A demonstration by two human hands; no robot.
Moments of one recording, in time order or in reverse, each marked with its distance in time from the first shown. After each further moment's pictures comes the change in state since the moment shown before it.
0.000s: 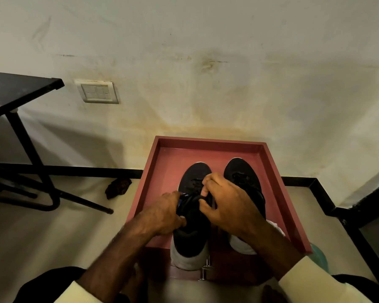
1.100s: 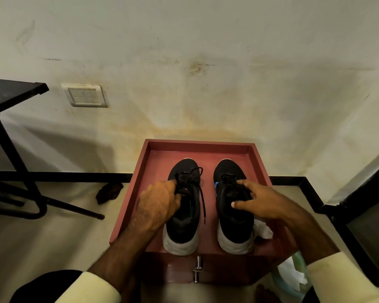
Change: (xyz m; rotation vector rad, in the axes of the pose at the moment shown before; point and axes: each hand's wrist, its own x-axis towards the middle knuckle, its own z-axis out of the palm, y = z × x) left_hand 0.024 0.027 0.008 0.408 0.420 -0.006; right_hand -0.021 0.075 -0.064 0.270 -0.395 0.688
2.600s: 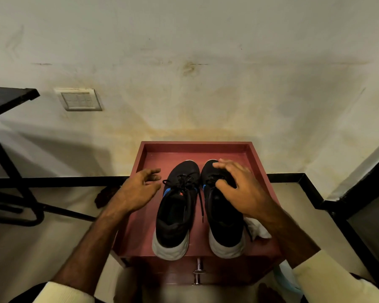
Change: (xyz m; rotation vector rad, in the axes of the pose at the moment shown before) left_hand 0.026 -0.055 -0.013 -0.791 -0.152 -0.077; right_hand 0.004 -0.035 0.019 0.101 0.311 -0.323
